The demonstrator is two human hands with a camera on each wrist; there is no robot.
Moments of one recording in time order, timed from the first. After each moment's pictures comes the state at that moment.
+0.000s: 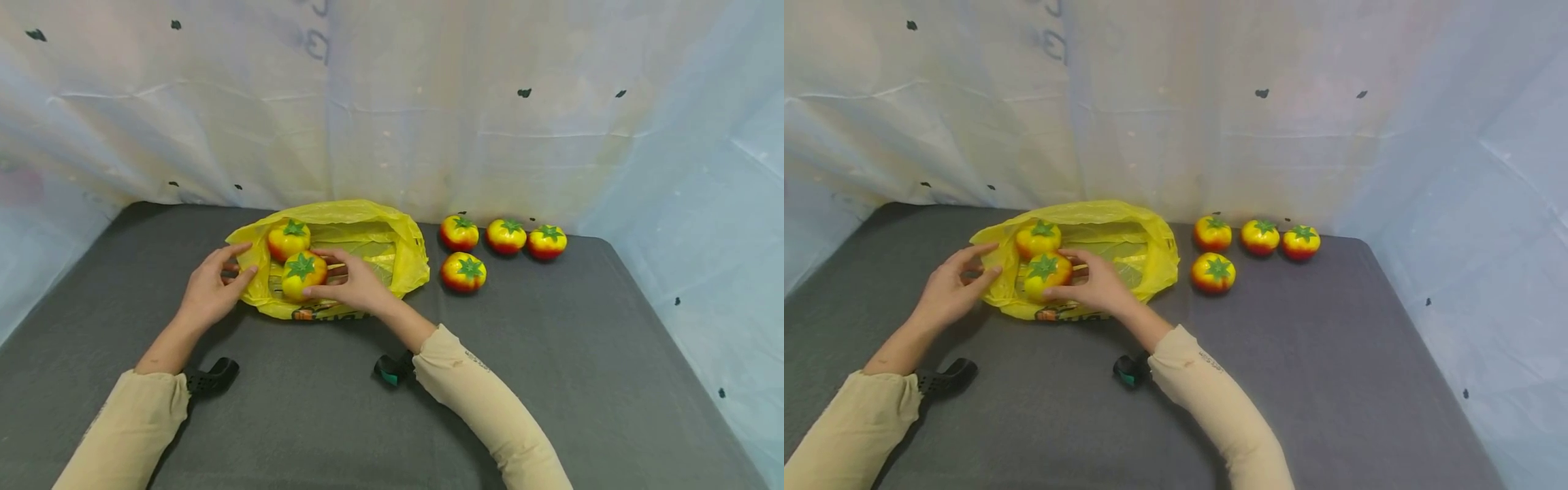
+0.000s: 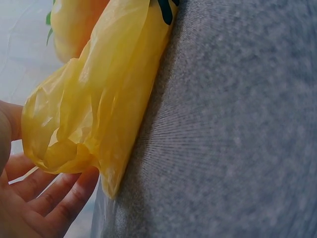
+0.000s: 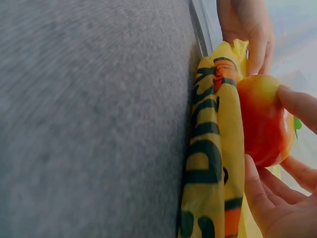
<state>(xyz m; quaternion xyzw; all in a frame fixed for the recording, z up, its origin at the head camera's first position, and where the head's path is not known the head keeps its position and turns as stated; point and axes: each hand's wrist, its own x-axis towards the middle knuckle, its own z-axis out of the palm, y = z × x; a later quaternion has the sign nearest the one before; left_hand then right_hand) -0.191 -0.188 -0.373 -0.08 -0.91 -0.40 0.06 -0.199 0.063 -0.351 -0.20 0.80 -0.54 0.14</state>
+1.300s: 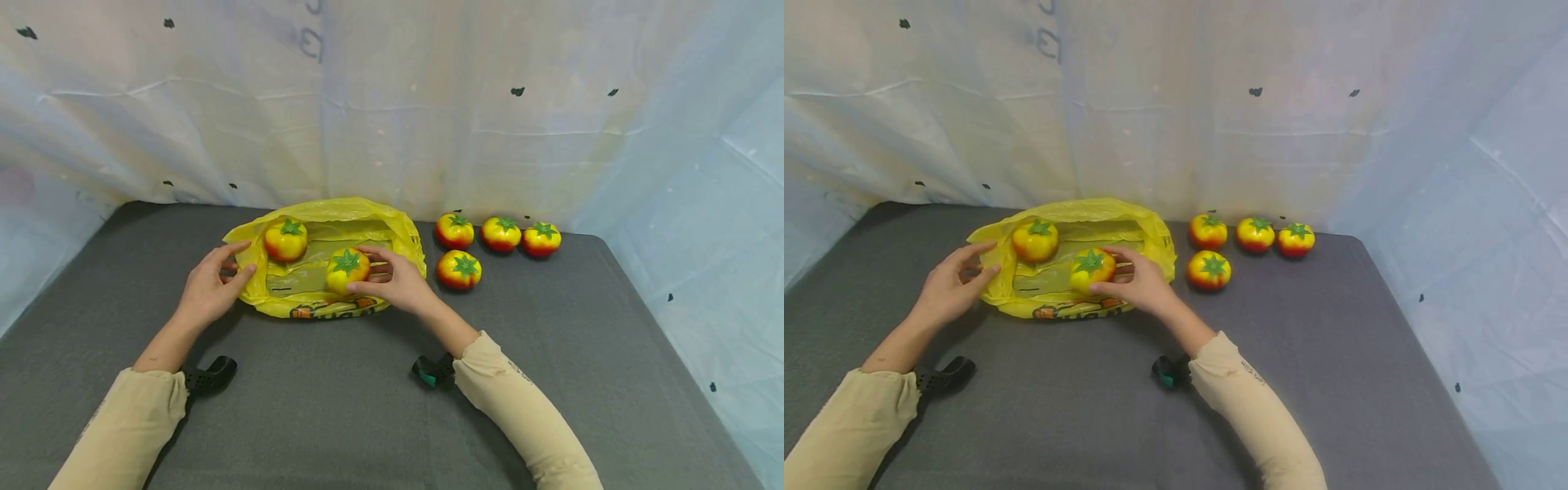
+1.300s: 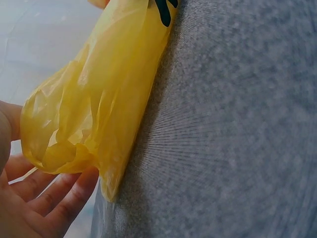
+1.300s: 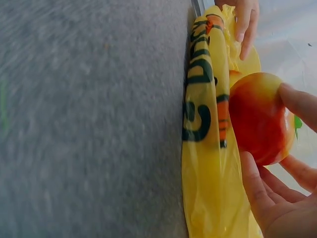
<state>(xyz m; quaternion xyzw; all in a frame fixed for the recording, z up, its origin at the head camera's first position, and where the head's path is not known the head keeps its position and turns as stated) -0.192 -0.184 -0.372 -0.09 -0.91 -0.39 0.06 -0.188 0.126 -0.345 -0.15 0.82 -0.54 0.12</state>
